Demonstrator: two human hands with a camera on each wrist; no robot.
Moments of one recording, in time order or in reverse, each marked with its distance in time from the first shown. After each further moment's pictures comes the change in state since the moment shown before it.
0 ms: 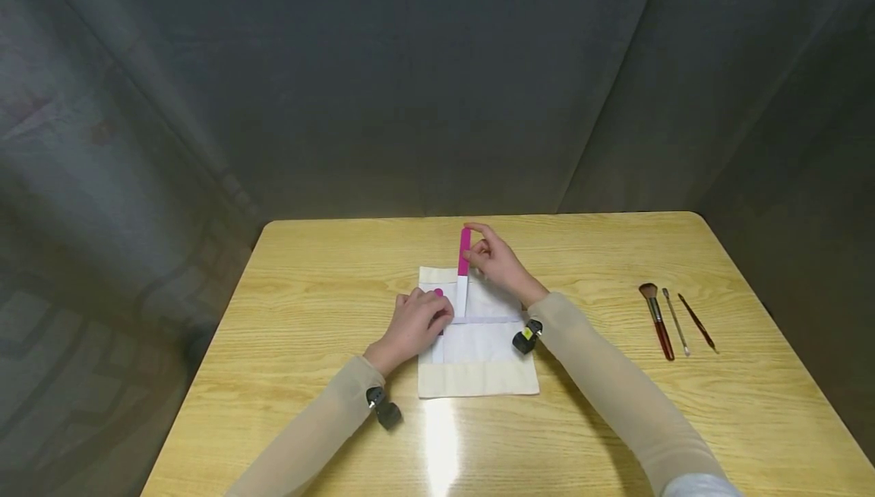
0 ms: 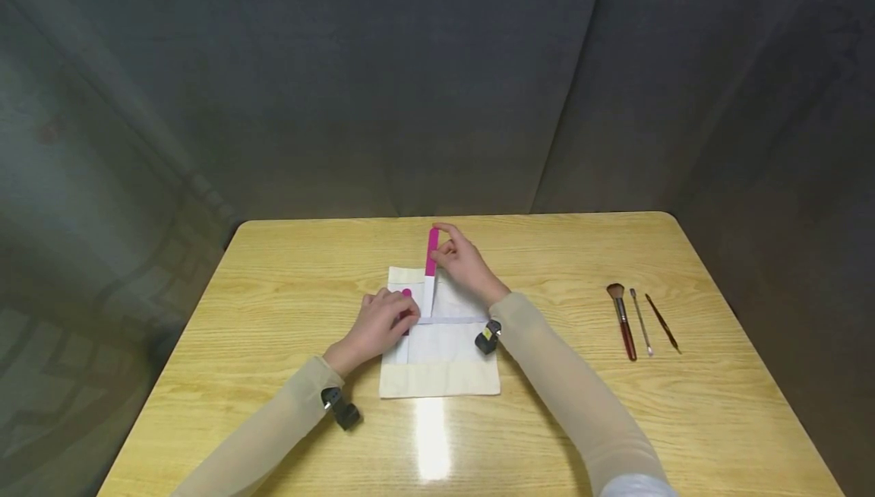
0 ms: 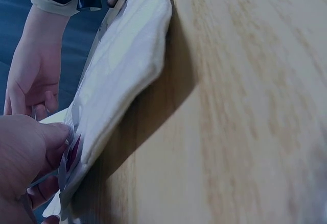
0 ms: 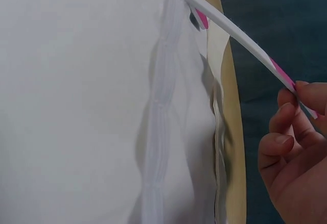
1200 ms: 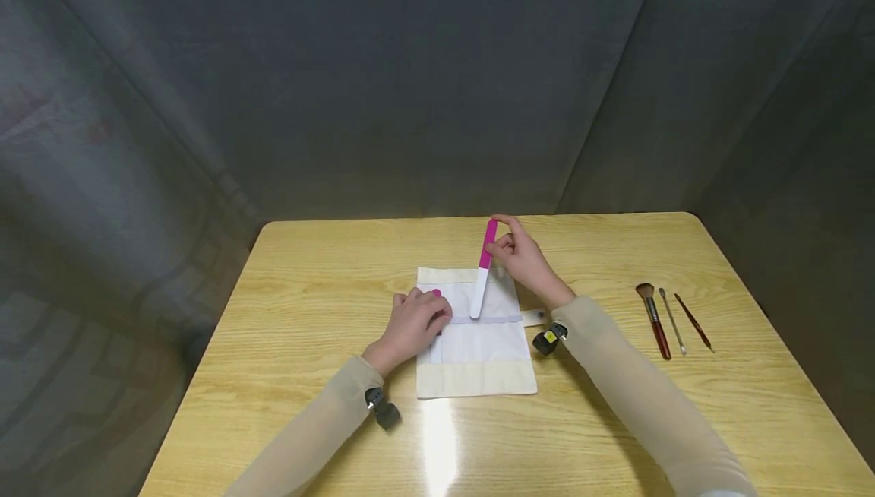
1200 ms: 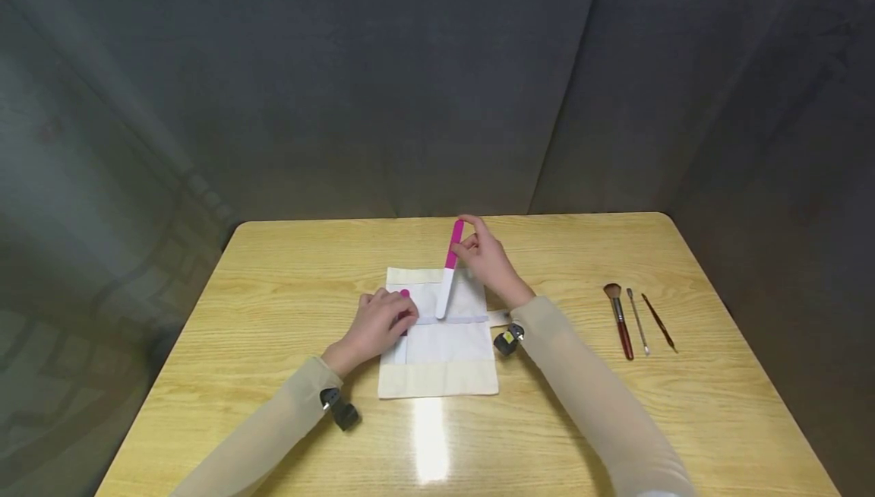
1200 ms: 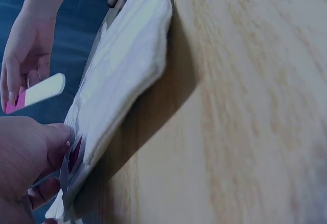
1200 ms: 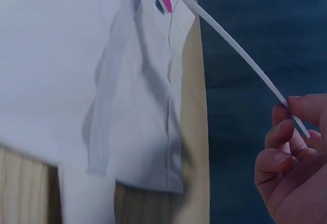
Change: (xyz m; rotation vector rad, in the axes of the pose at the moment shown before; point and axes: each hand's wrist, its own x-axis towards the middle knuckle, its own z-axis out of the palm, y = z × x) left_hand 0.001 -0.002 0.002 0.042 -0.024 0.002; right_hand -0.022 -0.015 -0.037 -0.077 0.115 -0.013
